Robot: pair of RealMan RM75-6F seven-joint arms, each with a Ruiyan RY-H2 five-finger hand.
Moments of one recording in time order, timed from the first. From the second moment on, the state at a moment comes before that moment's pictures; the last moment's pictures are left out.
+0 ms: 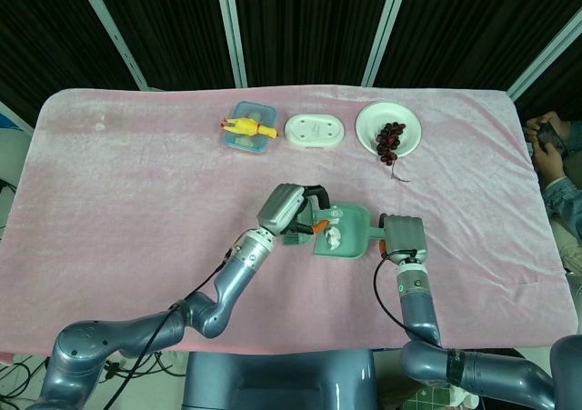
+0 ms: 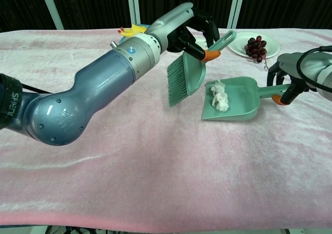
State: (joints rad) left arm -1.07 -2.04 -0.42 -0.95 1.30 0.93 -0.31; right arm 0.71 -1.58 0.24 -1.65 -0.56 1.28 -0.87
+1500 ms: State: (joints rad) left arm -1.31 -2.16 -0.39 -0.54 1.30 0.69 -0.51; right arm 0.72 -1.58 0.21 -1.63 -0.57 1.27 -0.85
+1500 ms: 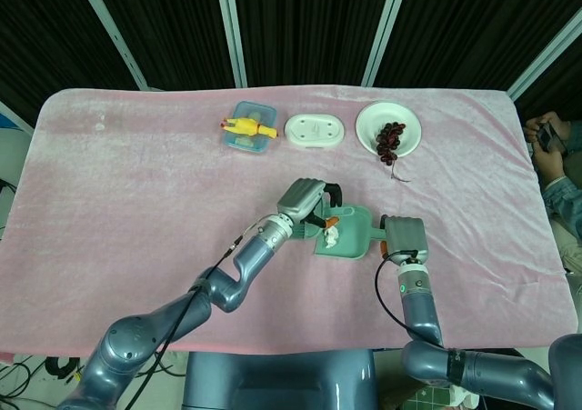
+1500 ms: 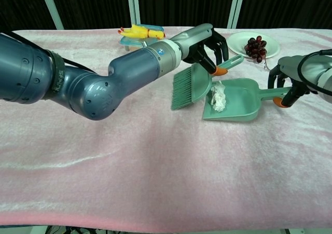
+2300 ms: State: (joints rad) left arm -1.35 -2.13 -0.43 -0.77 1.33 0.81 -0.57; right arm 0.71 -1.59 0.21 -1.66 -0.58 1.30 -0.85
